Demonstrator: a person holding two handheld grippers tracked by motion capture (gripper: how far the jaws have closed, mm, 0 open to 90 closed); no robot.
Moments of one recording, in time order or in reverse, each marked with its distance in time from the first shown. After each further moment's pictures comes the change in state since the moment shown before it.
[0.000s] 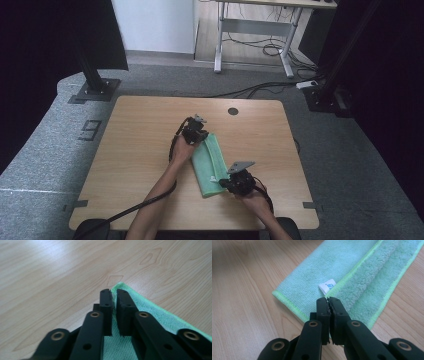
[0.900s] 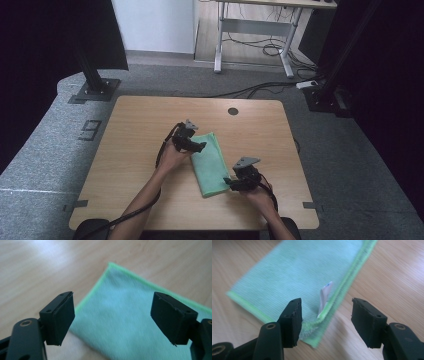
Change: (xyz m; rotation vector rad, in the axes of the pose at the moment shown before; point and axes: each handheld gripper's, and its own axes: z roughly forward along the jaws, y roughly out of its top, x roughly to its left) left arm -0.010 -0.033 -0.050 -0.006 0.010 0.059; right arm -0.022 -0.005 -0.006 0.002 -0.169 0.025
